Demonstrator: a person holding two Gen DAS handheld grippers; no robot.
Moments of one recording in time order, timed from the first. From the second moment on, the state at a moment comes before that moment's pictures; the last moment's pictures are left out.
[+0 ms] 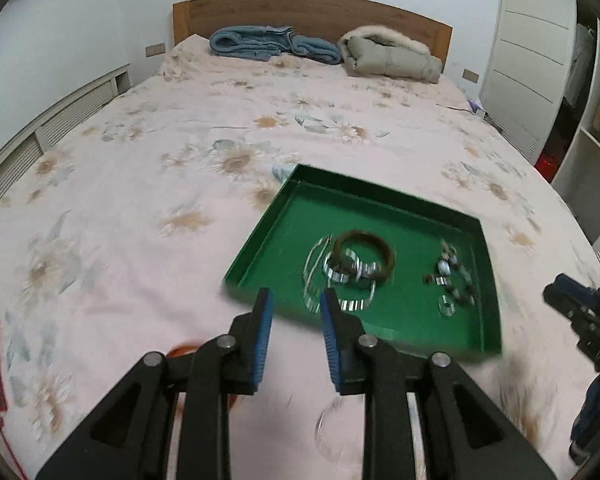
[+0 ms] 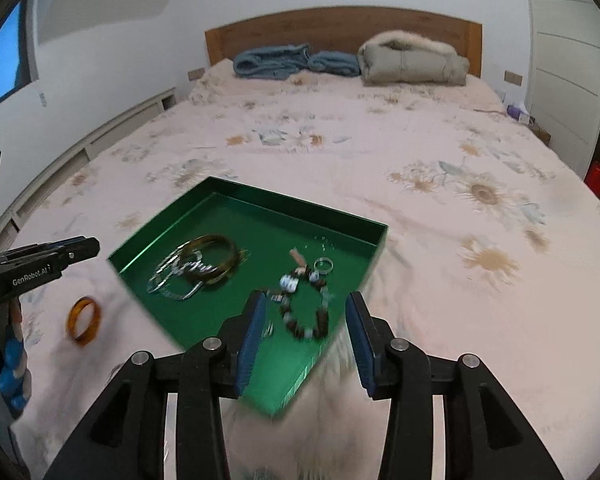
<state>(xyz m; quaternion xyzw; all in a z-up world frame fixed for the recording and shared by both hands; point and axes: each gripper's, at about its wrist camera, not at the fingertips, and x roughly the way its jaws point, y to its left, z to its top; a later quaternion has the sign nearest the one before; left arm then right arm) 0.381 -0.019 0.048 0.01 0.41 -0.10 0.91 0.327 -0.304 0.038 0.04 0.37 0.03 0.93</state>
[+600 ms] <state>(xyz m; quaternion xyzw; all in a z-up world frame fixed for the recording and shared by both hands) 0.193 0.064 0.062 0.00 0.40 -0.10 0.91 0.113 -0.310 0.051 0.04 0.35 0.04 0.94</state>
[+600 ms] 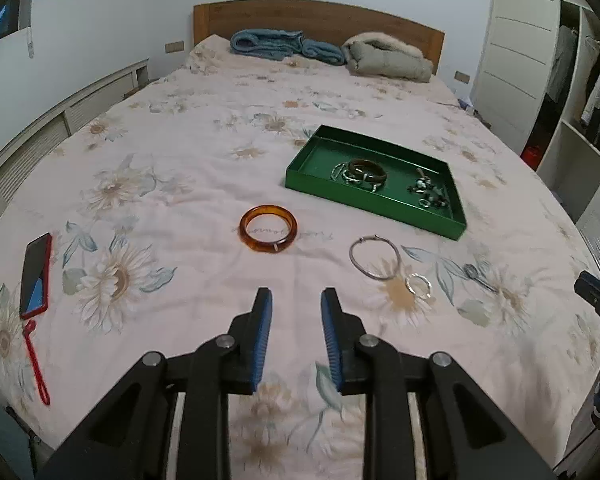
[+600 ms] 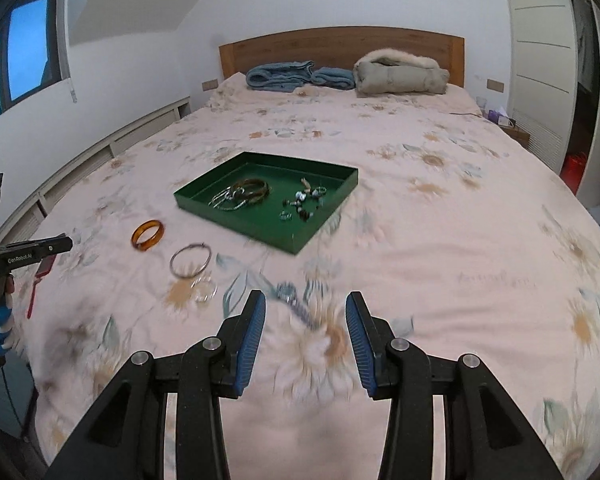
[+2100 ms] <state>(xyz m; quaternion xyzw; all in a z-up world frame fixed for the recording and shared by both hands) 0.260 -0.110 -0.064 0.03 0.49 -0.13 0.86 0.200 -0.316 -0.053 0.01 0.41 0.18 0.89</state>
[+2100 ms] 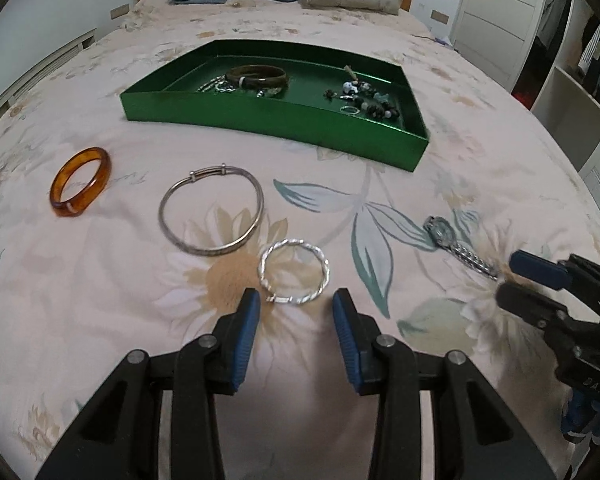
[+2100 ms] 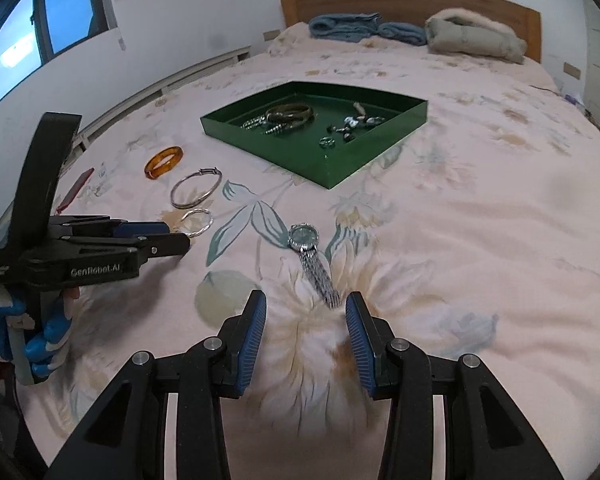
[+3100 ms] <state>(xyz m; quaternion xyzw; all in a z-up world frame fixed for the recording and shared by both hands) 0.287 -0.140 -0.079 0.06 0.48 -0.13 0.87 0.221 -0.307 -0.083 0.00 0.45 0.19 0.87</state>
